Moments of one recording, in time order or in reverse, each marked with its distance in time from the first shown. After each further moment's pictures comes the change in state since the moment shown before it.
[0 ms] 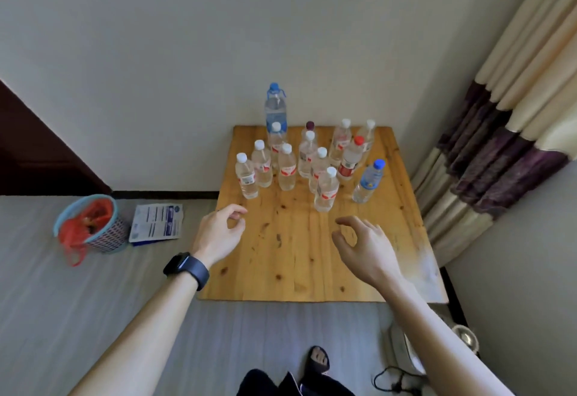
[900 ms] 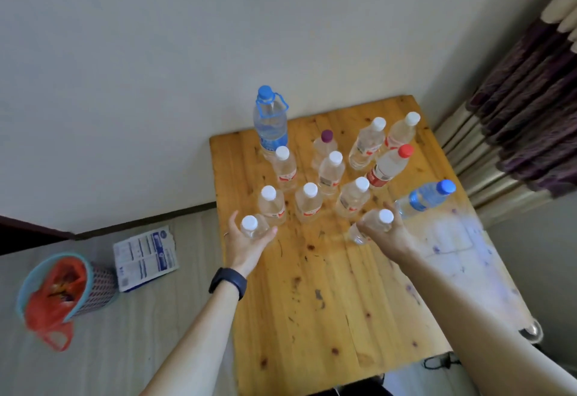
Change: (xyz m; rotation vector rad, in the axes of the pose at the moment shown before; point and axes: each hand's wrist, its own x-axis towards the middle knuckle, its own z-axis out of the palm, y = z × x) left_hand 0.313 -0.086 0.072 -0.435 -0.180 -0.408; right_hand 0.281 0.037 0.126 0.386 -0.086 0.713
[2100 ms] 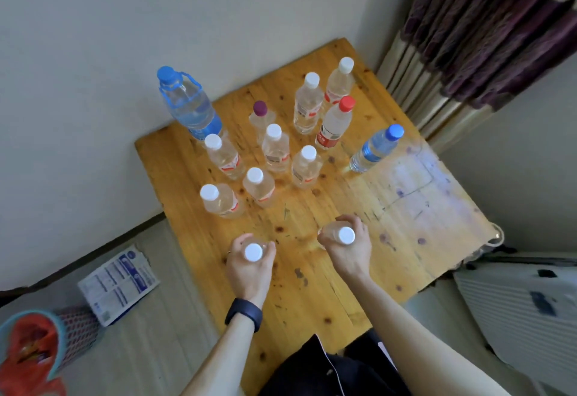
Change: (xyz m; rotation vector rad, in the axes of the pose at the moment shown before) left_hand -0.036 -0.043 0.074 0.137 0.032 0.171; right_hand -0.052 0.045 0.076 0.418 0.342 0.091
